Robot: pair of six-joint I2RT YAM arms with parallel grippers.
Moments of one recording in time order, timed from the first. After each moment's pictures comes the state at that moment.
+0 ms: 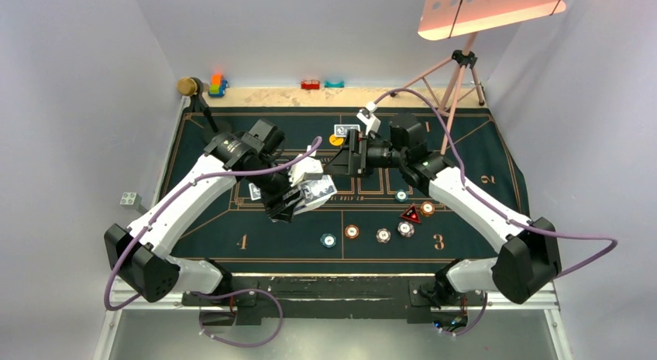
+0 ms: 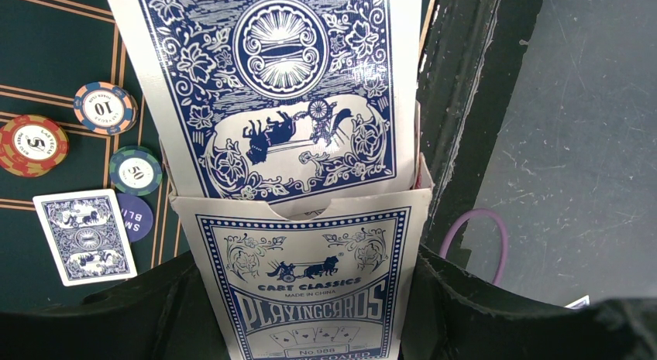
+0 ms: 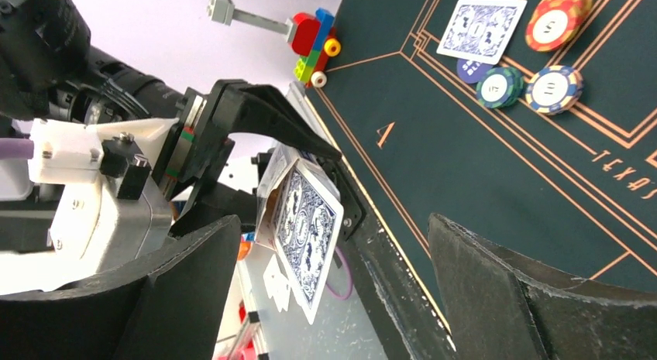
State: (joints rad) left arm -0.58 1.34 1.34 -1.25 0.53 0.59; right arm 0.54 1.32 1.04 -0.11 -0.72 0.79
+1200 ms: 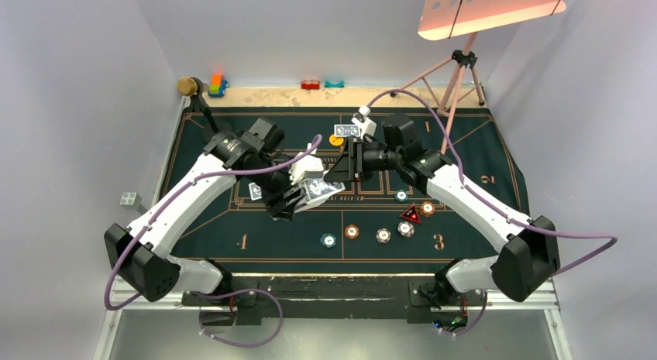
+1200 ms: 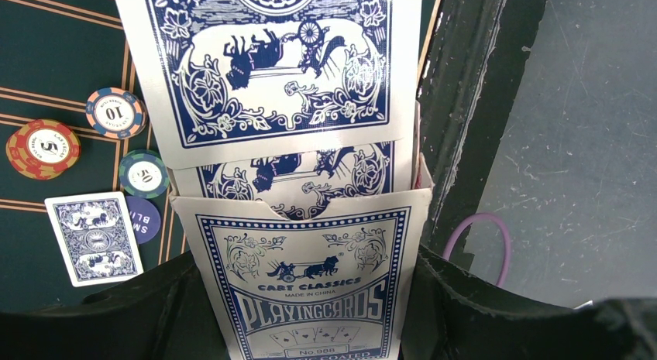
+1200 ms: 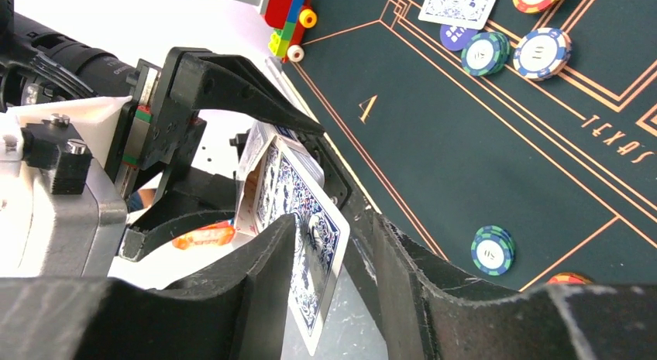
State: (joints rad) left arm -0.58 1.35 1.36 -1.24 0.53 0.58; right arm 0.58 1.34 1.09 -0.25 -0.69 0.73
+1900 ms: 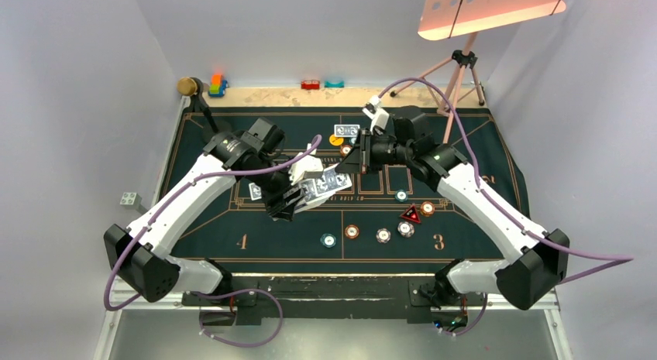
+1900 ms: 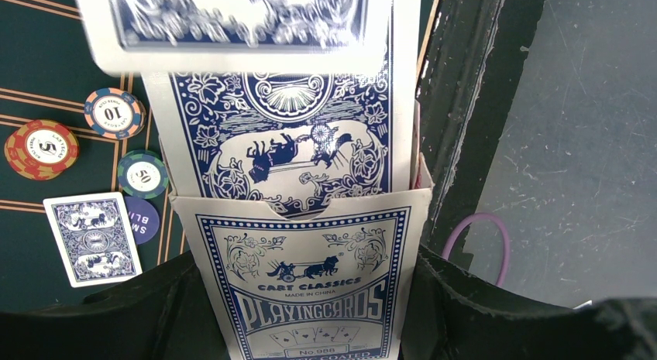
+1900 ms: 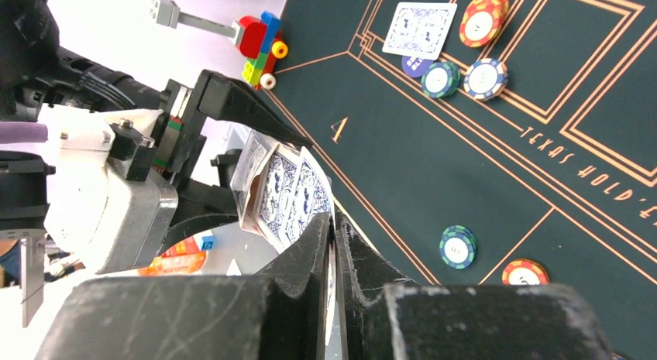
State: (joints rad) left arm -0.58 1.34 1.35 -1.24 0.53 0.58; right arm 0.57 1.29 1.20 -0.43 -0.57 0.65
